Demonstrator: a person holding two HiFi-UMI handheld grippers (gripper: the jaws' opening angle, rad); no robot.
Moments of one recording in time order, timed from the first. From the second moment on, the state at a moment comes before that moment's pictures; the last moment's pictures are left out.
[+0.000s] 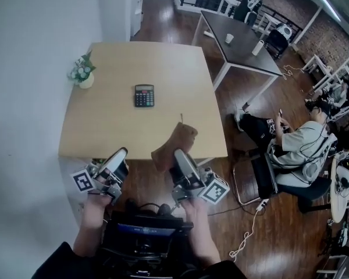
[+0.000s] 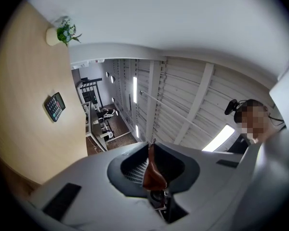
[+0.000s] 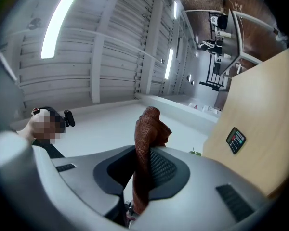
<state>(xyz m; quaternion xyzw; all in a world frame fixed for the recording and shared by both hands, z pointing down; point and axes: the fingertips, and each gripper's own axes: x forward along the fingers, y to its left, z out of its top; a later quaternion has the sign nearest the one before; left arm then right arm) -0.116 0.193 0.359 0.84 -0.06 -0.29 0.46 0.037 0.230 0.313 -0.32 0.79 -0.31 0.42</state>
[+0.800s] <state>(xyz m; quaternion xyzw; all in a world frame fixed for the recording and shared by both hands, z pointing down) -0.072 0.248 0.321 0.85 -0.08 -0.30 0.43 0.063 0.265 0.310 -0.26 0.80 -0.32 0.43</state>
